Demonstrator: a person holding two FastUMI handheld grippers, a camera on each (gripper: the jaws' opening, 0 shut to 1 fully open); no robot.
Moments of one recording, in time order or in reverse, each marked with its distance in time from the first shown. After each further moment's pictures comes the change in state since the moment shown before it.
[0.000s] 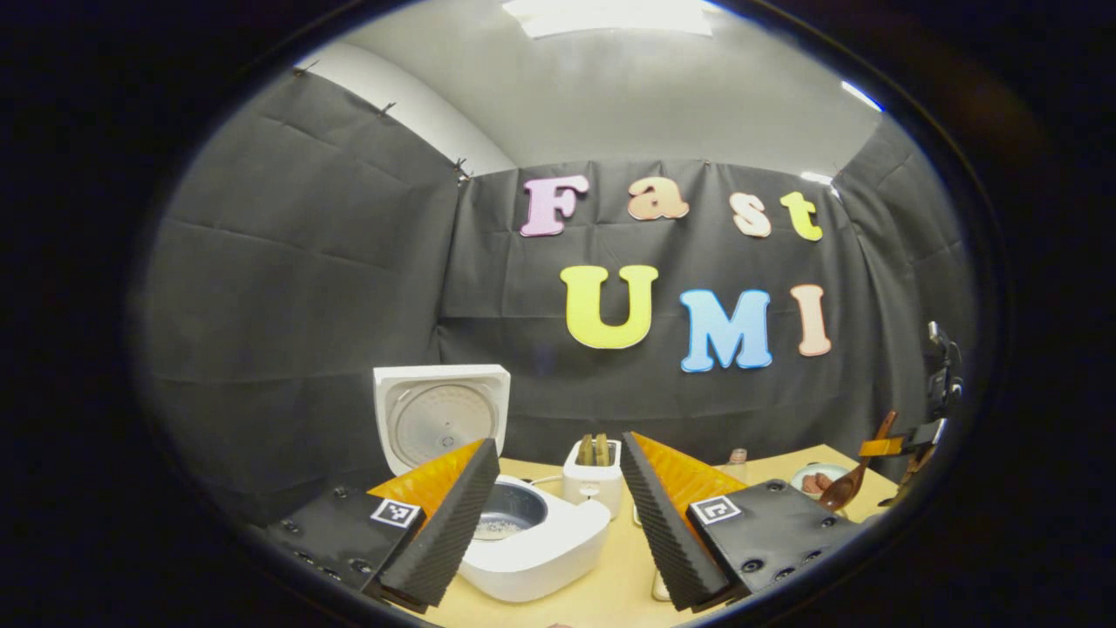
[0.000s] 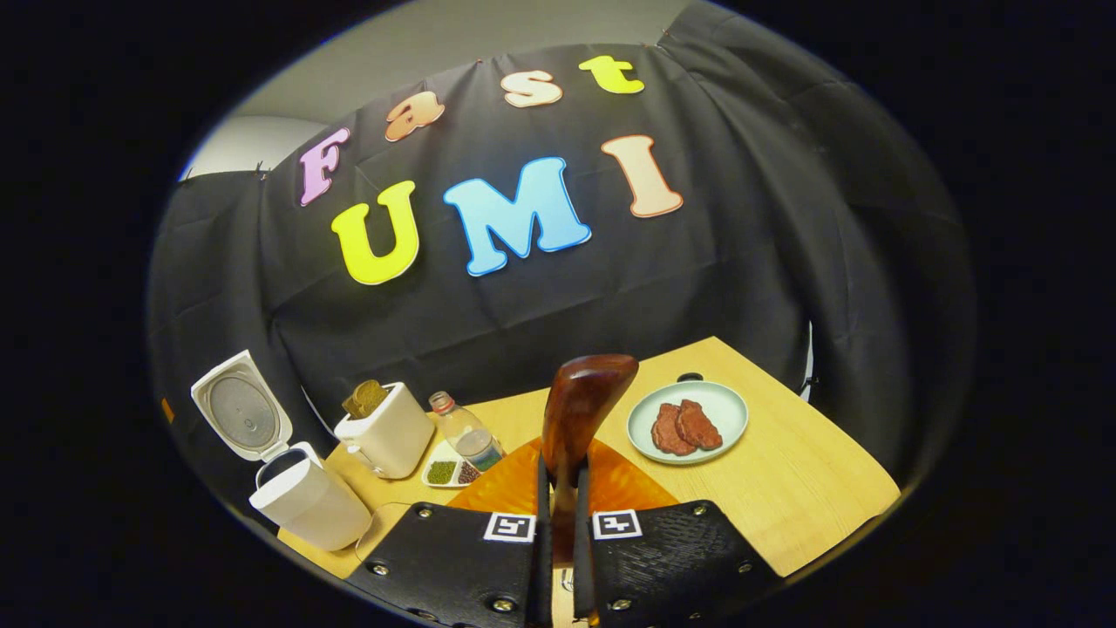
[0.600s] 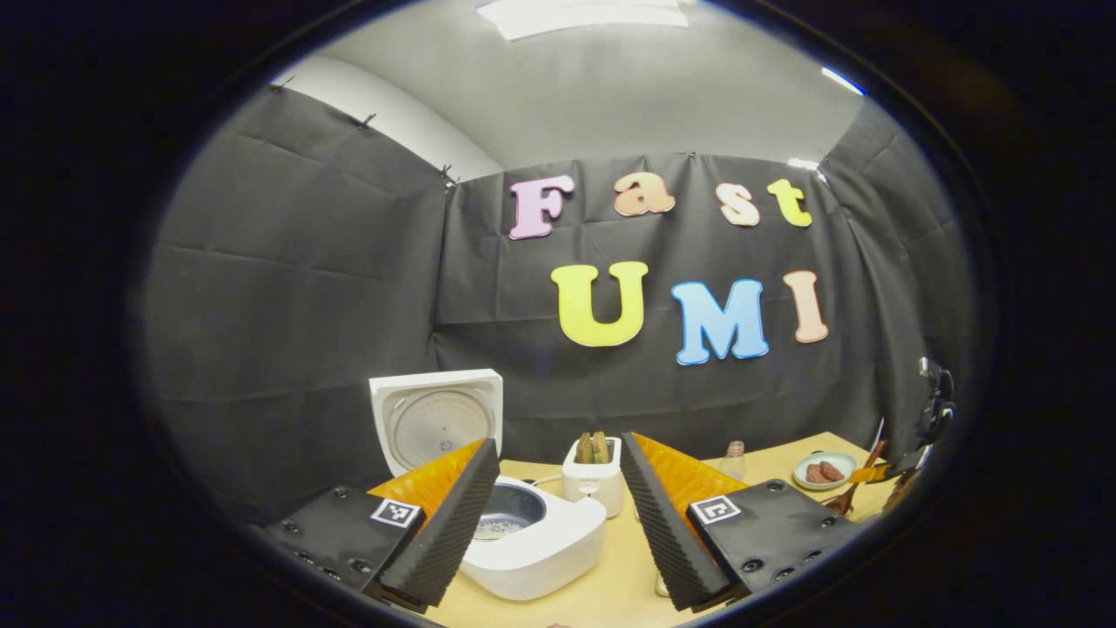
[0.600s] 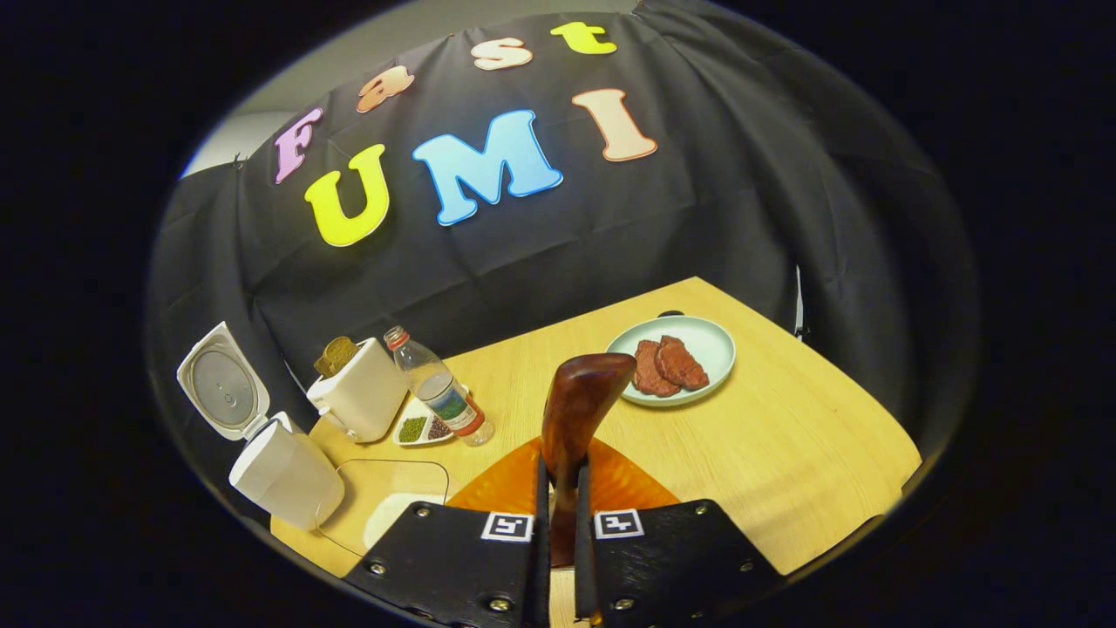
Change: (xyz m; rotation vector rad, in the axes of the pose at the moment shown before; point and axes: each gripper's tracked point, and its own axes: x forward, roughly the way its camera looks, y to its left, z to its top) left arm -0.007 -0.017 0.009 0.056 -0.003 0.001; right arm 0.013 -0.024 -0.076 0.070 0.141 -0.006
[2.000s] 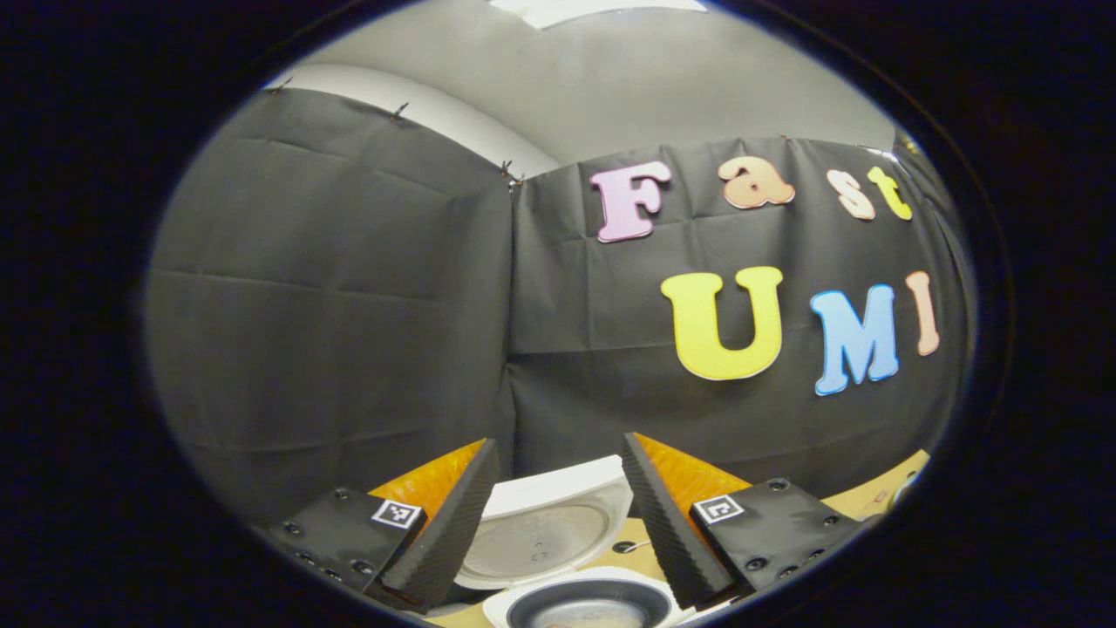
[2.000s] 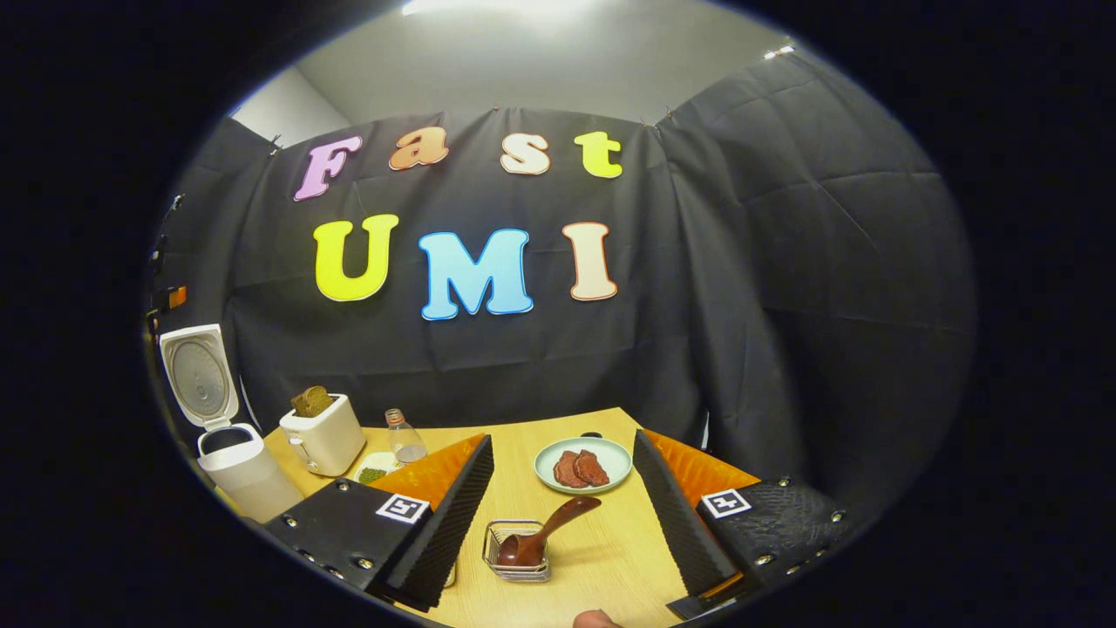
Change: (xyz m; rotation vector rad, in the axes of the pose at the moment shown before) left arm 0.258 0.184 0.050 0.016 -0.012 0.269; right arm -0.155 0.014 0.096 -0.234 -0.395 -0.258
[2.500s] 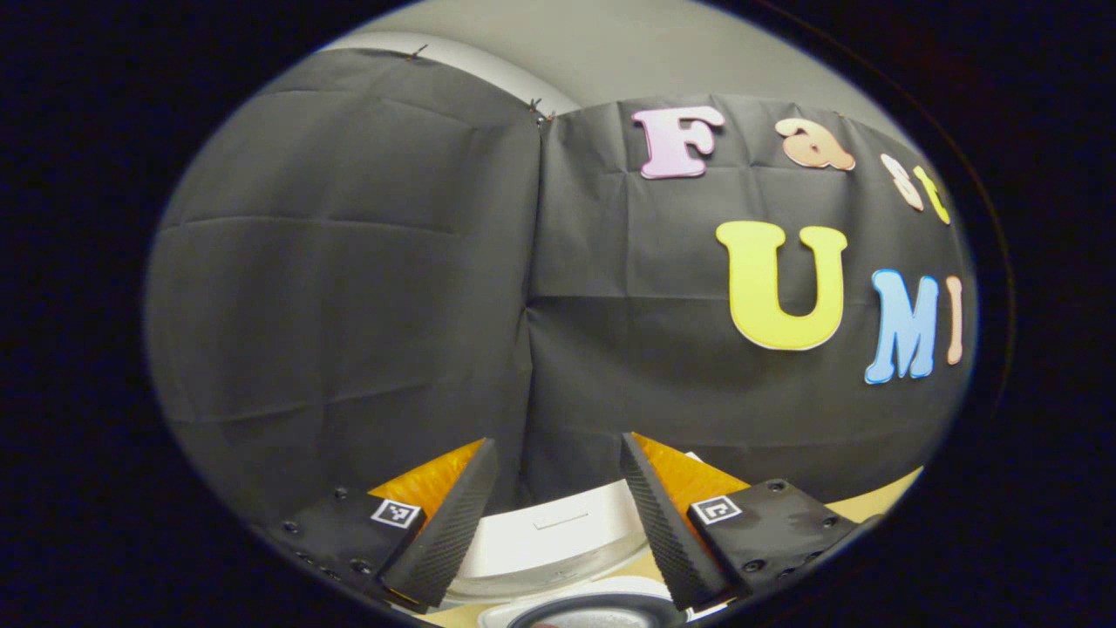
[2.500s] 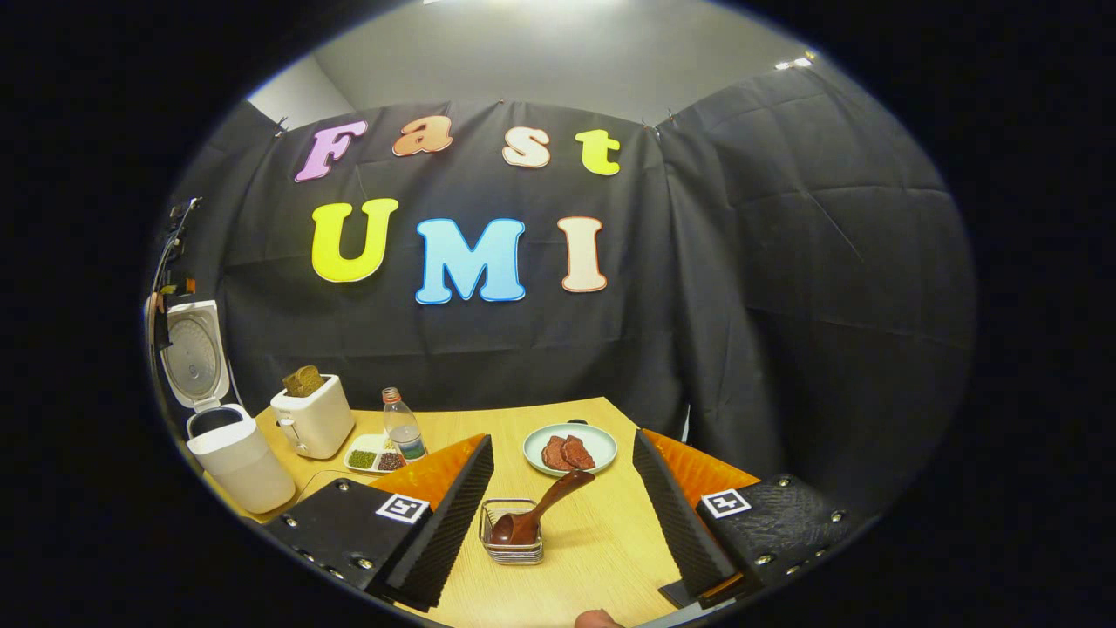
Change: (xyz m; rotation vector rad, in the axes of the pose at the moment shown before) left arm 0.110 0.026 -0.063 -0.068 0.220 0.050; right arm -0.026 0.008 -0.011 -0.050 0.025 -0.035
